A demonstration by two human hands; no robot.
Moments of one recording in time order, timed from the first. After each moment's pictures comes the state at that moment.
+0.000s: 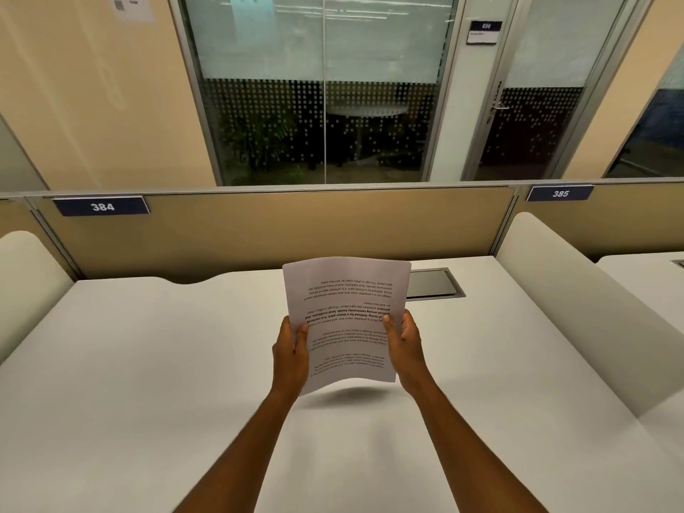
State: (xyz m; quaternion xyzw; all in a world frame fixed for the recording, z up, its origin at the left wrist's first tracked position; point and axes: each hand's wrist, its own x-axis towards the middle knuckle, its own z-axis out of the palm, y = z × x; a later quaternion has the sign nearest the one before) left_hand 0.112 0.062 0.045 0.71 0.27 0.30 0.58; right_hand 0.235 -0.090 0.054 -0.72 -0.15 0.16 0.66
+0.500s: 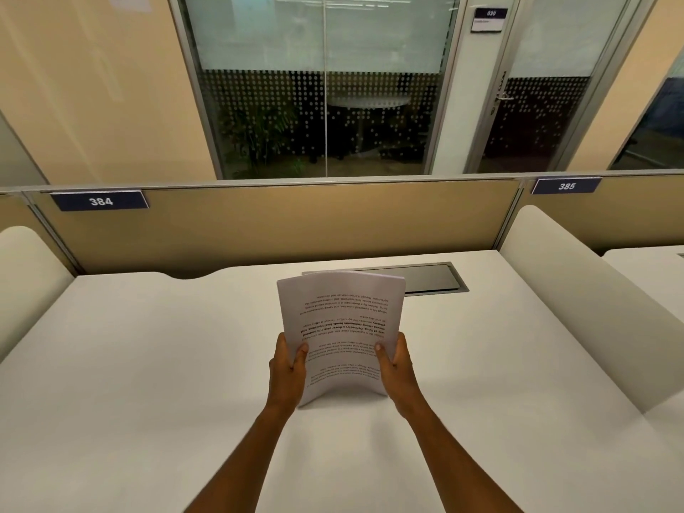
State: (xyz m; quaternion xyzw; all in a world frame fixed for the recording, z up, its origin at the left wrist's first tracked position) left_hand 0.094 0.063 0.015 0.71 0.29 0.28 0.58; right_hand 0.213 -0.094 0.005 -0.74 -0.15 0.18 0.63
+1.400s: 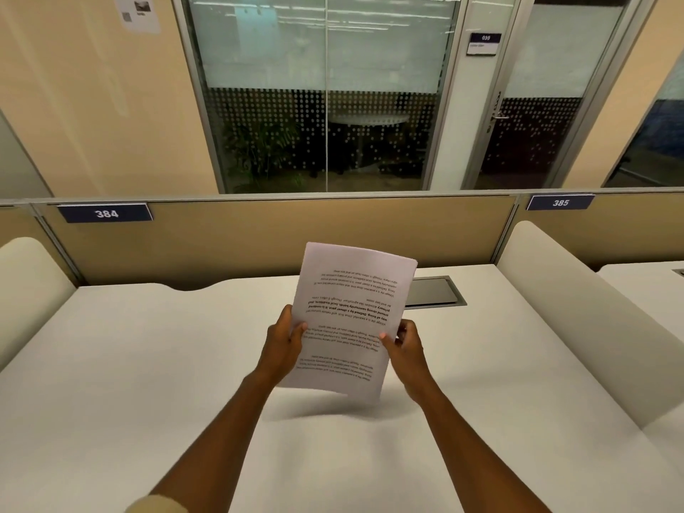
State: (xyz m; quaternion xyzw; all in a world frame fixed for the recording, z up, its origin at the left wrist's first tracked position) left_hand 0.116 0.108 0.067 0.81 0.19 0.23 0.50; right_hand 0.247 -0.093 0.046 -0.73 -0.13 0.17 0.64
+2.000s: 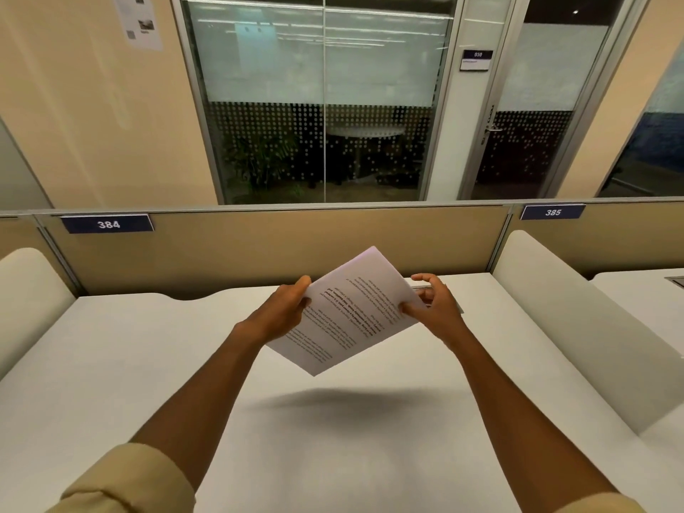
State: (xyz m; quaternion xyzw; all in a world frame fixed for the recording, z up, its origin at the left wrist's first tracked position) left_hand 0.141 0.136 0.154 0.95 0.08 0.11 0.29; right_hand 0.316 -0.124 0.129 -0.78 -0.25 0.10 0.57
